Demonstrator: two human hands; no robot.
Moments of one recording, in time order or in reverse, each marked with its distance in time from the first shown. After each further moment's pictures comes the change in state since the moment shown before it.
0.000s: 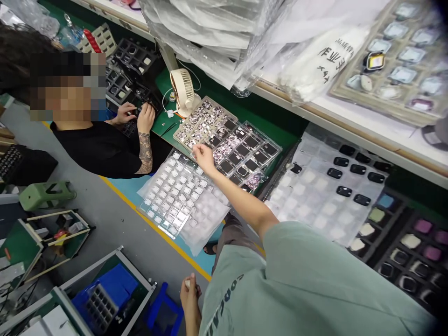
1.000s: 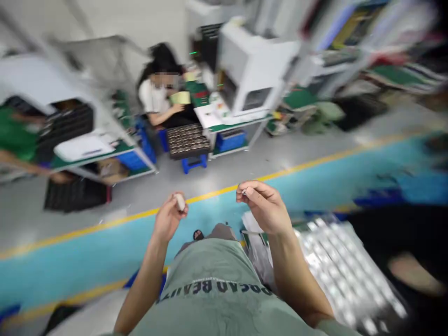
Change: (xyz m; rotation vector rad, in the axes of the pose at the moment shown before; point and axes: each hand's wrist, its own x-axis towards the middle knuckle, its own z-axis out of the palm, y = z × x) left_hand -0.292 -0.441 0.042 -2.123 1.008 0.469; right_hand -0.744 -0.011 0.011 -0.199 -2.132 0.076
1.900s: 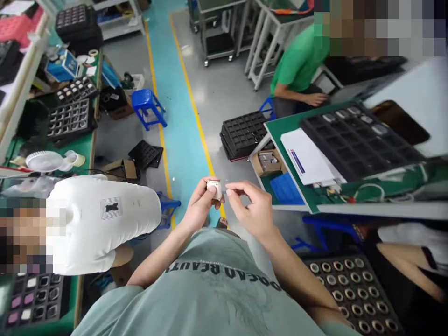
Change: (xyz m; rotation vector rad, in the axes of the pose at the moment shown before) left_hand -0.031 0.208 -0.320 -0.457 0.985 0.802; right_hand 0.103 0.170 0.626 -0.220 -1.564 -0.303
